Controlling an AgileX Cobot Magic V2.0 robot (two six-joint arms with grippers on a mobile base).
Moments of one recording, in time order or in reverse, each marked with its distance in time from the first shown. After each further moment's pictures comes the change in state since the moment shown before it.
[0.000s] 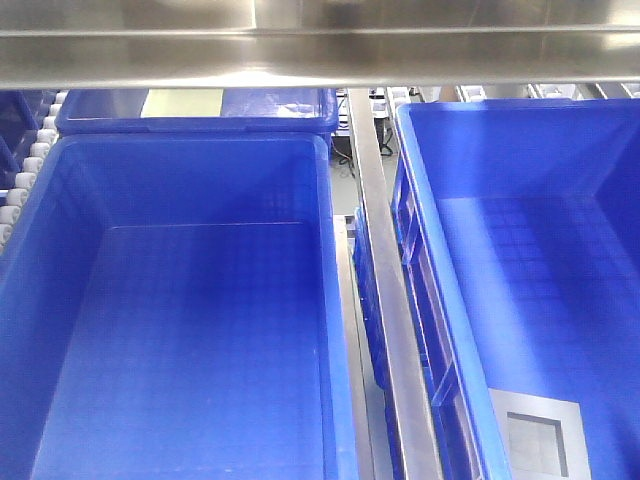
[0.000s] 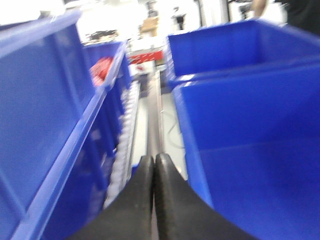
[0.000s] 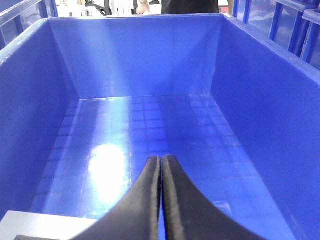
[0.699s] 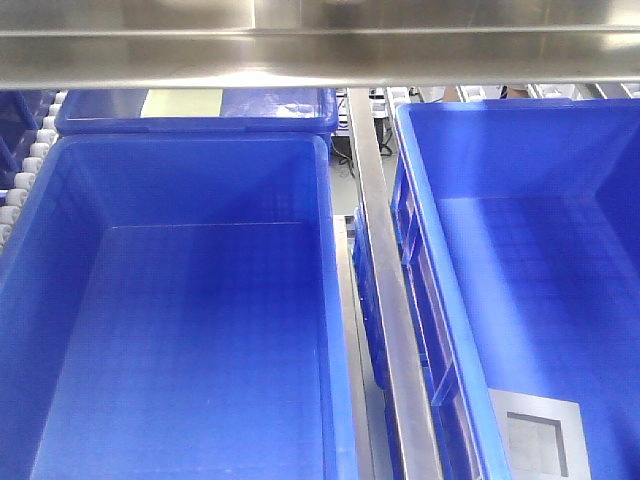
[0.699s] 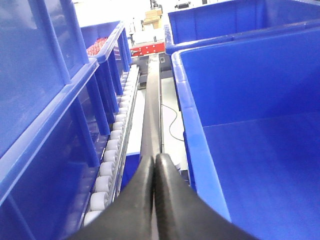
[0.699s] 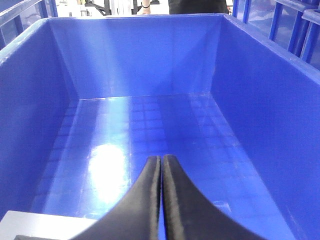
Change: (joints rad) left arm 0.012 0.002 0.221 0.001 -0.224 0.000; right arm 0.000 0.000 0.000 0.000 0.000 0.000
